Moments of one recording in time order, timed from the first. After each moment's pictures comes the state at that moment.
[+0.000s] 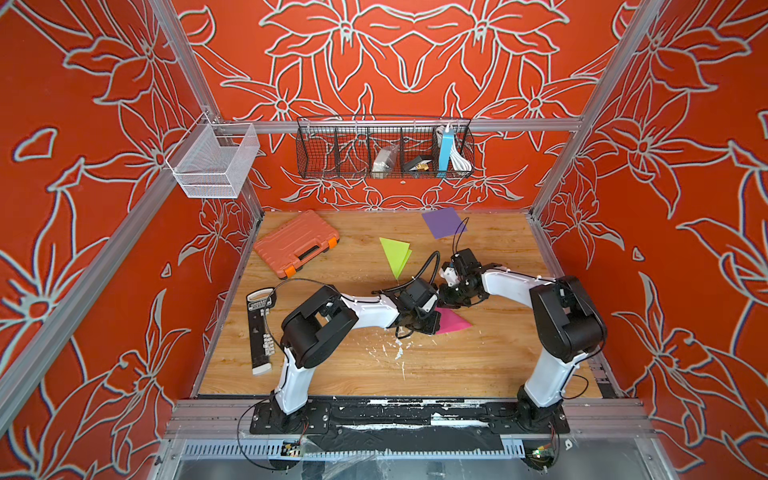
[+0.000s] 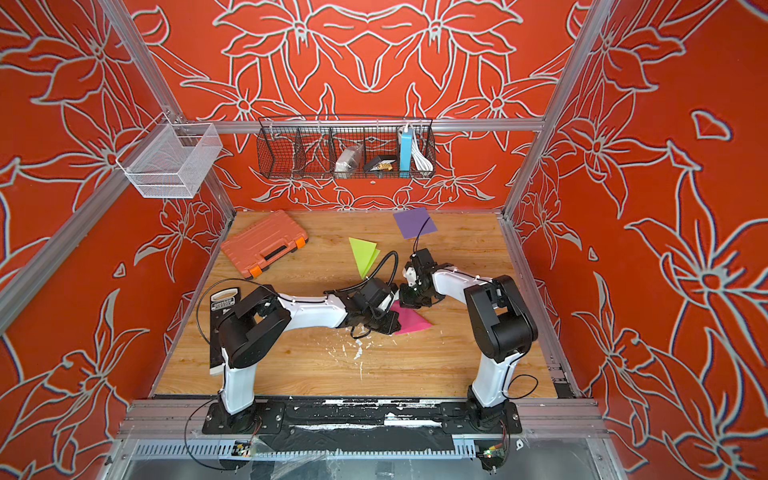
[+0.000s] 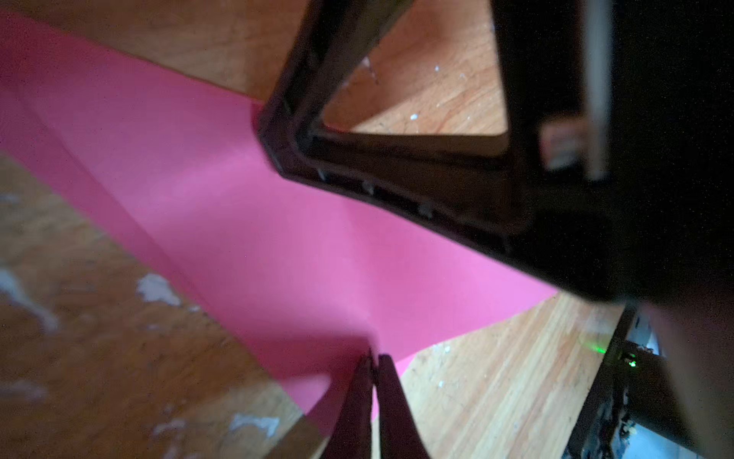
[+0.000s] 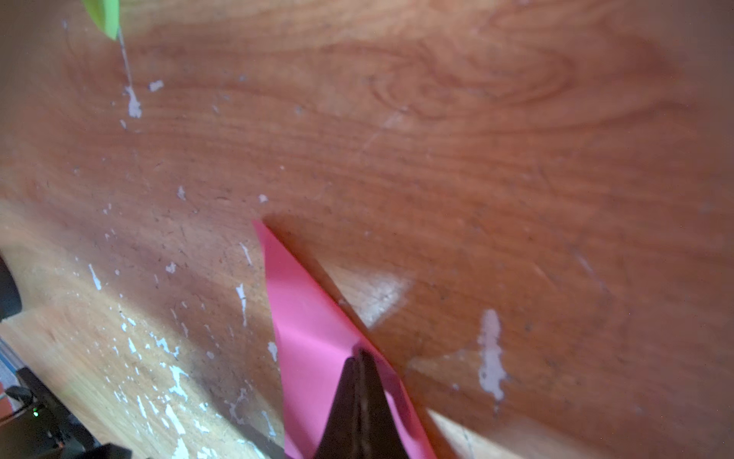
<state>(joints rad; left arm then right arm) -0.84 1.96 1.13 -0.10 0.32 -0.58 0.40 1.80 1.04 -0.51 -0.39 0.30</state>
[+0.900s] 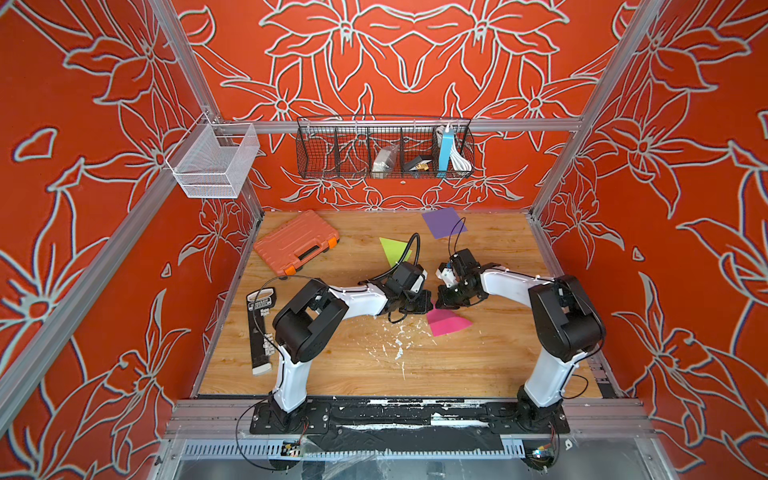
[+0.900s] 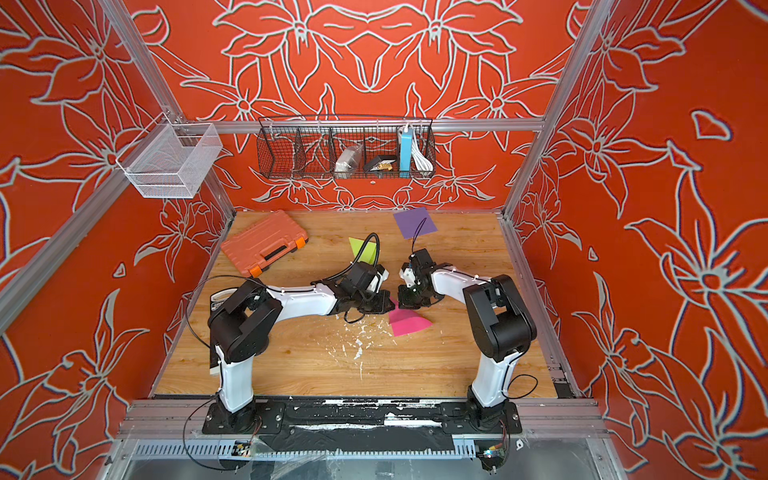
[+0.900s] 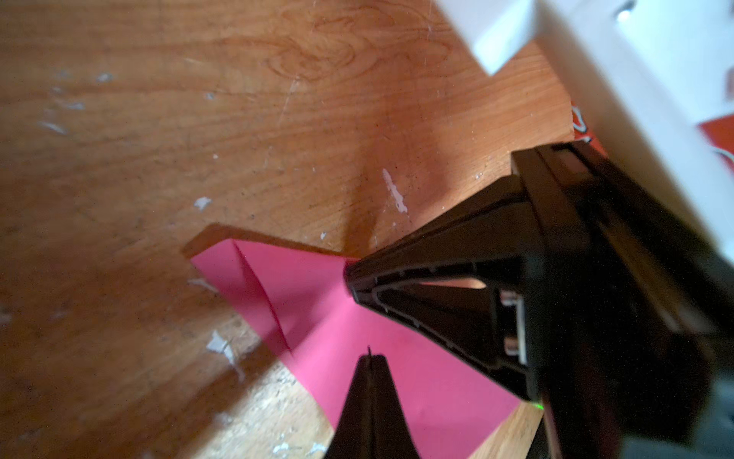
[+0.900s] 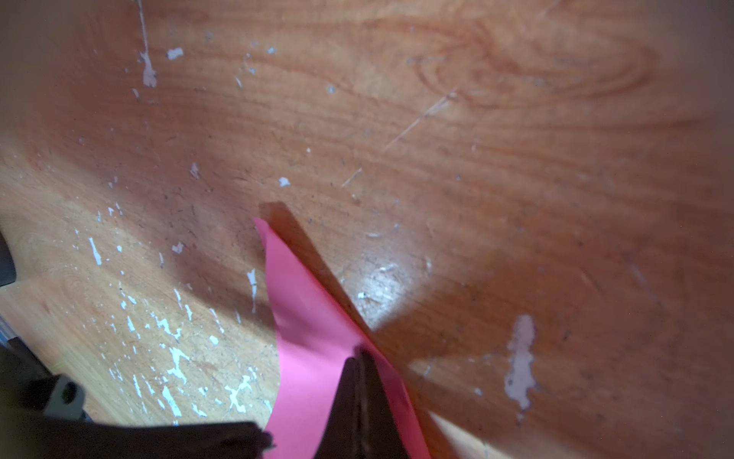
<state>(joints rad) -0.72 1.96 1.15 -0.01 0.39 -0.69 0.40 1.80 1.04 -0.52 -0.41 0.25</state>
